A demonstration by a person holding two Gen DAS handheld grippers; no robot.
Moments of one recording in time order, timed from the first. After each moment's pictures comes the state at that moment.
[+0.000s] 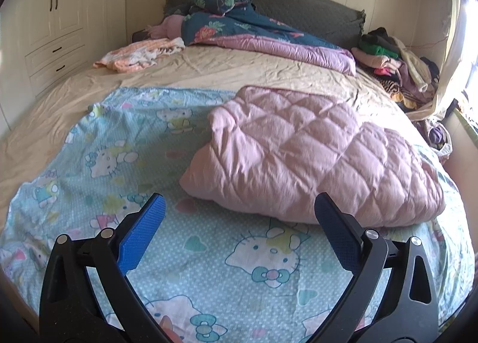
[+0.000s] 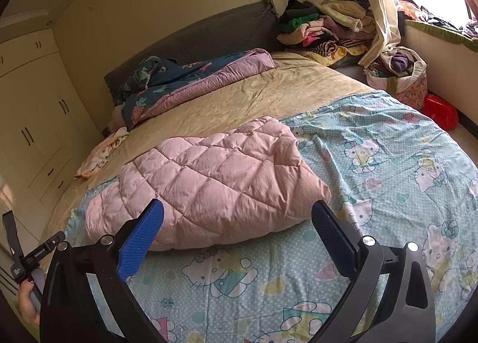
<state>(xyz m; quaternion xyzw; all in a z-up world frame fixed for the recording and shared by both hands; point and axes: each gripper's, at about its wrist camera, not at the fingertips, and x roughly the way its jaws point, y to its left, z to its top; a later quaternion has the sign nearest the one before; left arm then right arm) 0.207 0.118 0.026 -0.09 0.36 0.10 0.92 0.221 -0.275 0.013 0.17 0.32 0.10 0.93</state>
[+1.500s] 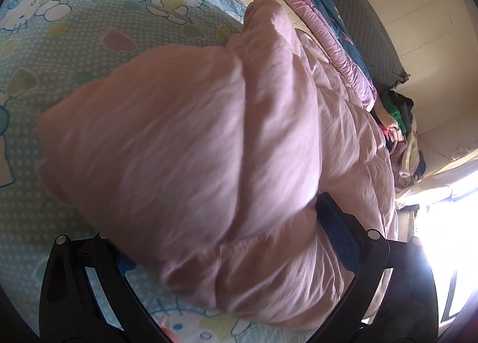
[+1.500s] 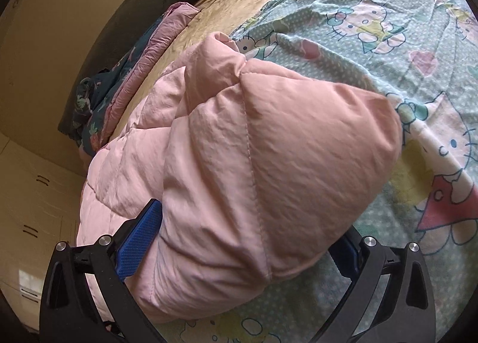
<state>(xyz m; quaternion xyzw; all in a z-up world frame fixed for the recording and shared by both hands) 0.316 0.172 -0.100 -0.42 0.40 0.07 0.81 0.359 -0.287 -0.140 0.40 0.43 0.03 0.81</state>
